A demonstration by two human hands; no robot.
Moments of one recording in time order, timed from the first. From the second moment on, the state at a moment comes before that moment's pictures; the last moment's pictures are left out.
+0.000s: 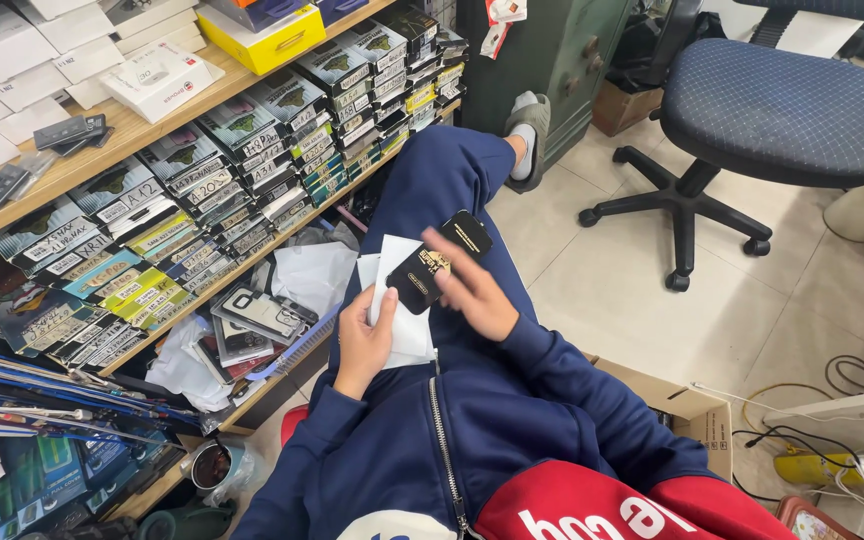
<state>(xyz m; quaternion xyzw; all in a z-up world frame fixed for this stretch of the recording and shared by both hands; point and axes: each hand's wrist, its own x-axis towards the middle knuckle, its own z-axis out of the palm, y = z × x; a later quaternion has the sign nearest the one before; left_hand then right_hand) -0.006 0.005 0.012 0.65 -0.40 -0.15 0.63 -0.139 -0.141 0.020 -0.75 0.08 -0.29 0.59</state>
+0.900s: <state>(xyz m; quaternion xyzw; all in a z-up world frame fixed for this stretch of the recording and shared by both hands) -0.015 0.009 0.045 0.64 -0.40 -0.13 0.64 -0.136 -0.152 0.010 -0.72 0.15 -0.34 0.58</state>
